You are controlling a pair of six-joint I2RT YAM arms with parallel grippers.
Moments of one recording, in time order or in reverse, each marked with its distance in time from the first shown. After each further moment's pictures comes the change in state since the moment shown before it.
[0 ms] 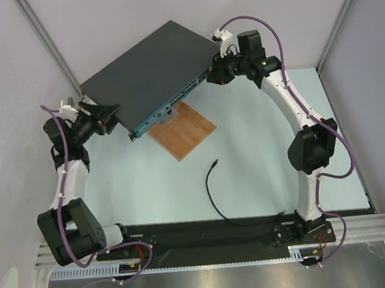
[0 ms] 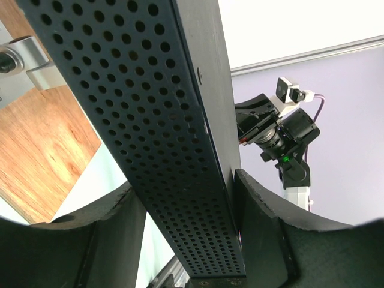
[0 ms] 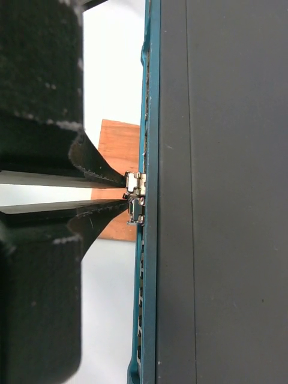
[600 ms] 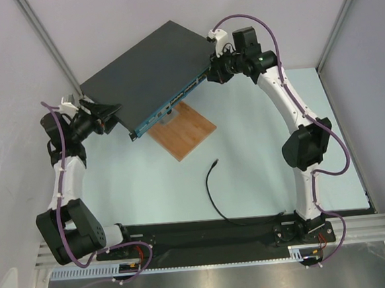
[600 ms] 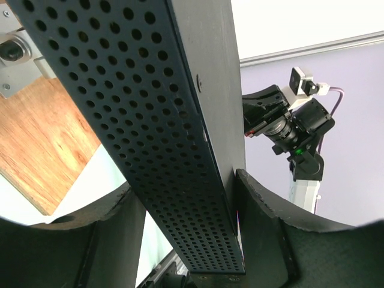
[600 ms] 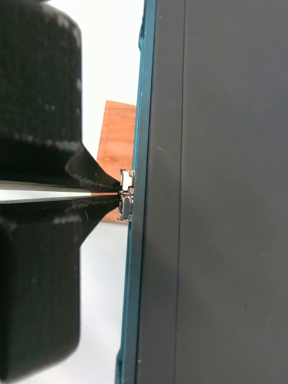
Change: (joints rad) left arm 0.001 0.006 0.079 -0.179 0.026 0.095; right arm 0.021 0.071 0.162 -0.148 0.048 -0.104
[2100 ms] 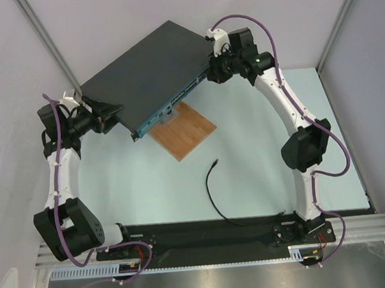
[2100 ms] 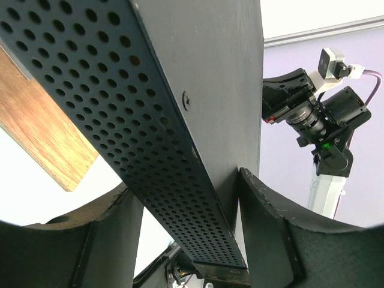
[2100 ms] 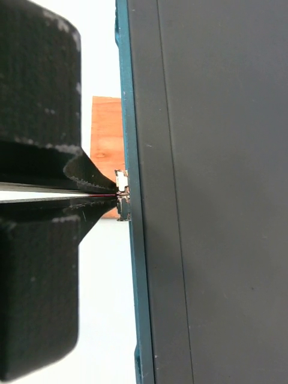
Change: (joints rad) left arm -0.012 0.035 0.168 -0.362 0.013 0.237; right arm 0.038 0.002 0.023 -0.018 0.141 0.060
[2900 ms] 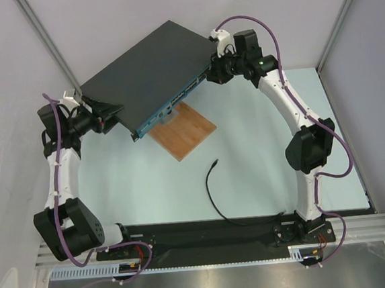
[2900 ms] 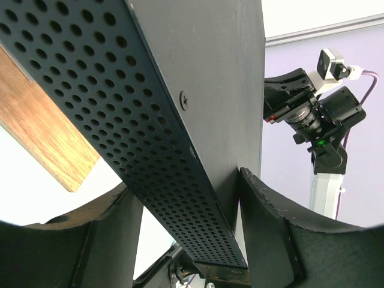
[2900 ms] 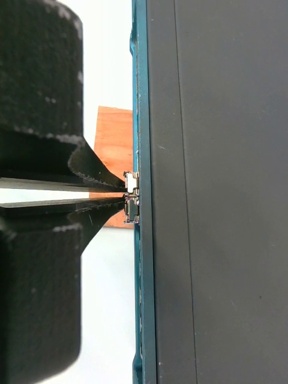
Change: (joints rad) left arm -0.002 0.000 0.000 -0.003 -0.001 0.017; right arm -0.032 -0.056 -0.138 0.132 -0.110 0.019
